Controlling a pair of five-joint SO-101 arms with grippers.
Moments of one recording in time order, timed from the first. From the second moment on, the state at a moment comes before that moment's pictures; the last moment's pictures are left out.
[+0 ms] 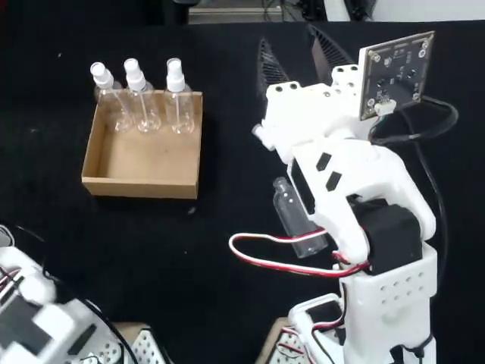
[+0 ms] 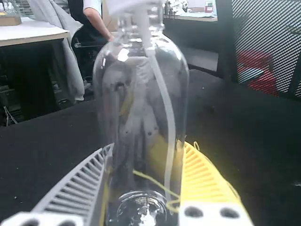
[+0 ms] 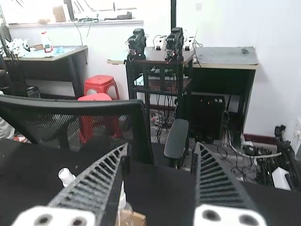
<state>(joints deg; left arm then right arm) -60.7 -11.7 79.9 -60.4 -3.0 -17.6 -43.0 5.6 49.5 -2.7</state>
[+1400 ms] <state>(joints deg) -64.4 43.6 58.6 -97.3 -3.0 -17.6 -43.0 5.6 48.7 -2.7</state>
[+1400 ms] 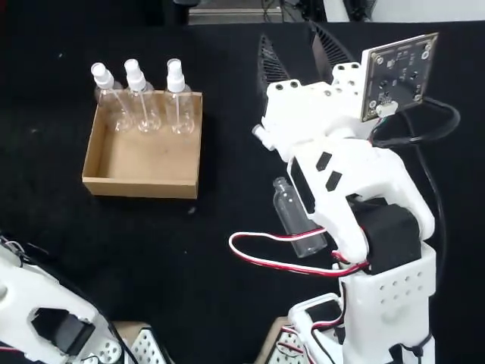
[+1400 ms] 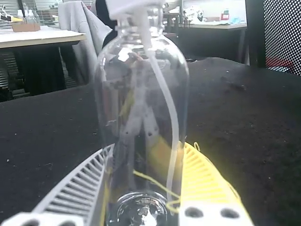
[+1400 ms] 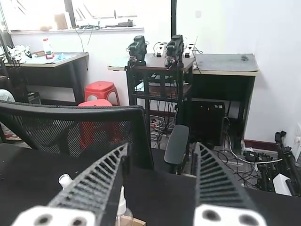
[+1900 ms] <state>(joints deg) -64.7 49.5 58.2 -97.7 -3.1 -17.6 -43.0 5.6 48.7 -2.7</state>
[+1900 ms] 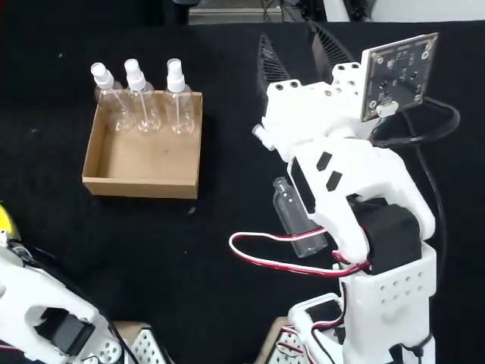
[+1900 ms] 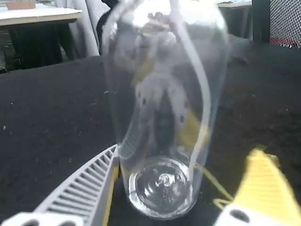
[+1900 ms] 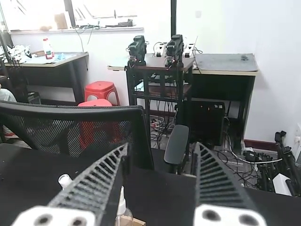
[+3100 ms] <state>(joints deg) -66.5 30.0 69.0 -97.7 -3.0 -17.6 -43.0 5.6 48.7 -2.7</state>
